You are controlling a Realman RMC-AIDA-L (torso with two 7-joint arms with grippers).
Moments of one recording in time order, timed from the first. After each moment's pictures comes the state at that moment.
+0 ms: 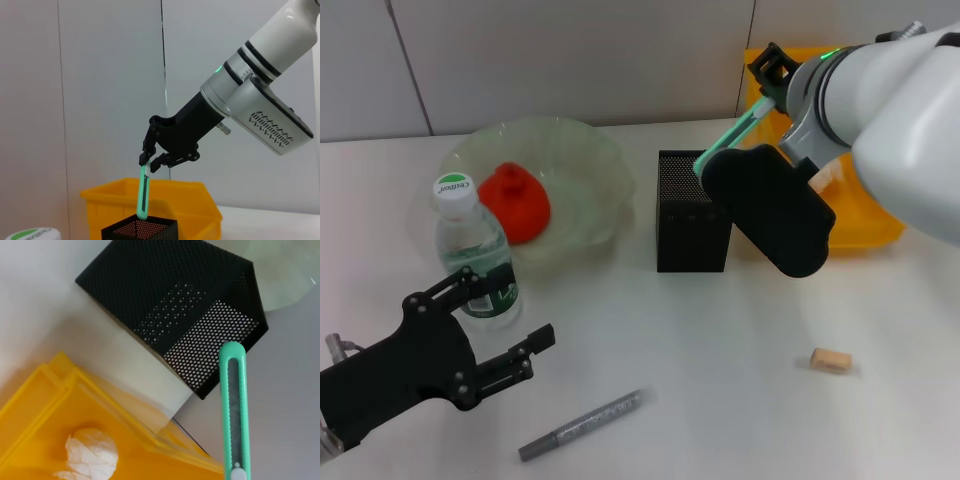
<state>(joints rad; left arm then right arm) -0.29 -2.07 1.10 0.48 1.34 1.57 -0.77 0.65 2.08 1.26 1.54 -0.22 -1.20 1.70</state>
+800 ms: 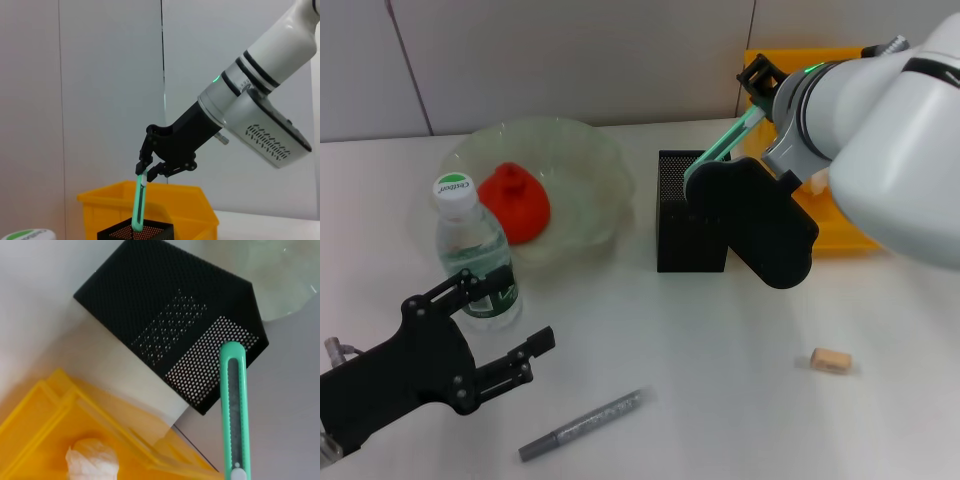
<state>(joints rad) -0.28 -2.07 1.09 0.47 1.34 1.59 -0.77 0.66 2.09 1.21 1.51 -0.24 -1.20 1.76</state>
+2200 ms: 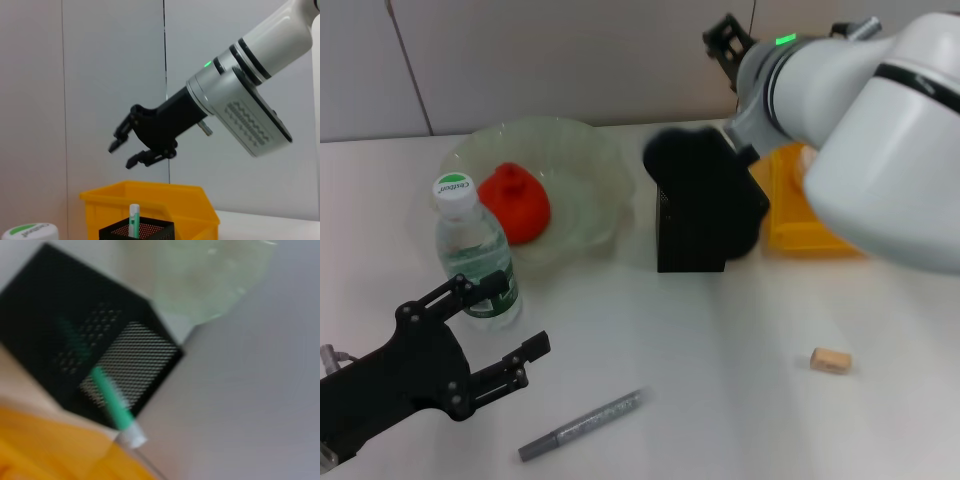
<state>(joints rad) -0.27 -2.07 1.09 0.47 1.33 1.60 -0.76 0.70 2.09 1.18 1.50 -0.30 -1.11 1.95</state>
